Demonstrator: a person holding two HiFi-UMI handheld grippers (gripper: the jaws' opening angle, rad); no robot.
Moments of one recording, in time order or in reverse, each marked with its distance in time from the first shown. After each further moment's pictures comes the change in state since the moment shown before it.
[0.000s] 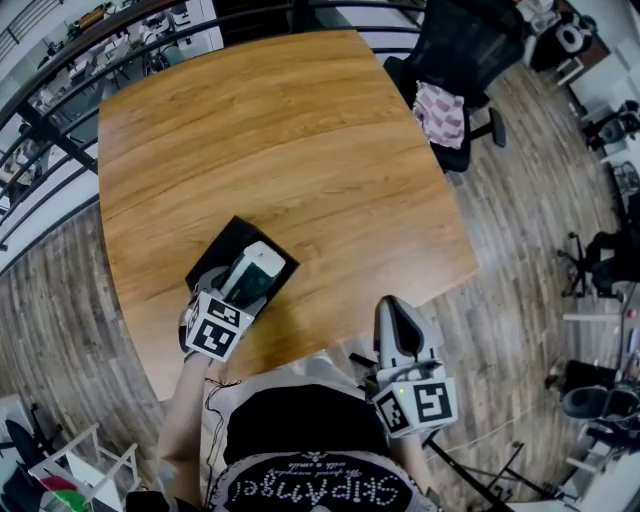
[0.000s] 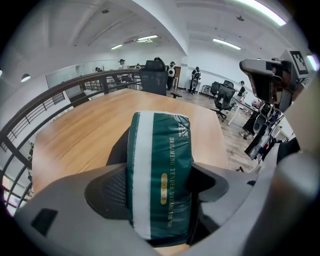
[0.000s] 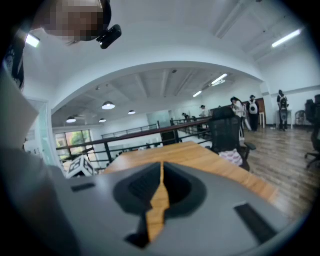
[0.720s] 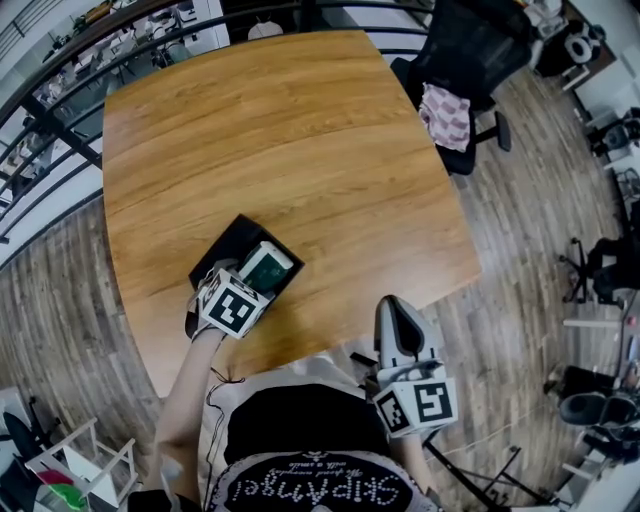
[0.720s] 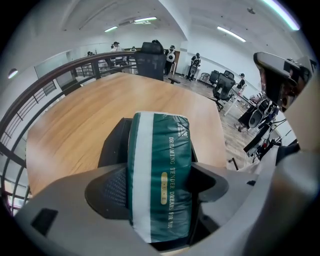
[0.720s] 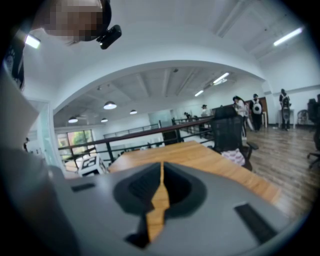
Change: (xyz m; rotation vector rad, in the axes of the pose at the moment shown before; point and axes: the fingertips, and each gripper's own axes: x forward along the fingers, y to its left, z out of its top) left arm 0.022 -0.004 -0.001 -0.005 0.188 -0.070; right arm 0.006 0.004 0.000 -0.002 0.009 0.020
